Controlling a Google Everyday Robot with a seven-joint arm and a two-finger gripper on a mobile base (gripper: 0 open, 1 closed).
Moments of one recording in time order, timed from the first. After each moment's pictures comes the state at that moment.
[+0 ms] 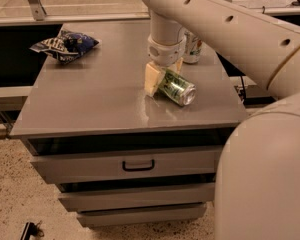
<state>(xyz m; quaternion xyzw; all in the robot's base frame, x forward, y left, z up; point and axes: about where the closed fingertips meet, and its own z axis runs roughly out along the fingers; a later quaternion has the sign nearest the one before) 0.648 -0.052 0.835 -0.36 0.93 -0.02 0.06</state>
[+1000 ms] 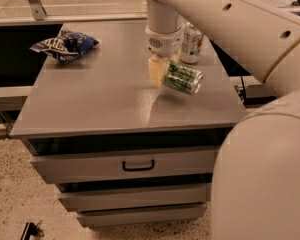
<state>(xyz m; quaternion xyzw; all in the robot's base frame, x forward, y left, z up) 0.635 -0.046 0.866 -0.48 0.88 -0.04 0.04</state>
